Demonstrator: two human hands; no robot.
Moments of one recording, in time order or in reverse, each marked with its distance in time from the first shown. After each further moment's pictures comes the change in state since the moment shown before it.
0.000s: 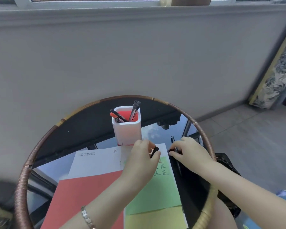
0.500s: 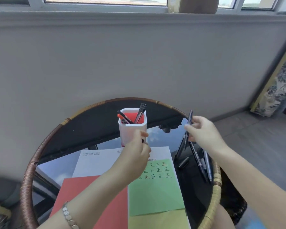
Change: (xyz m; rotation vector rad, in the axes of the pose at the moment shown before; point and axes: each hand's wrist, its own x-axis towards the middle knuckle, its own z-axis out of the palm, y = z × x) left_hand 0.003 -0.001 -0.039 -0.173 -0.043 0.040; right_hand 0.012 -0.027 -0.062 0.769 0.223 0.239
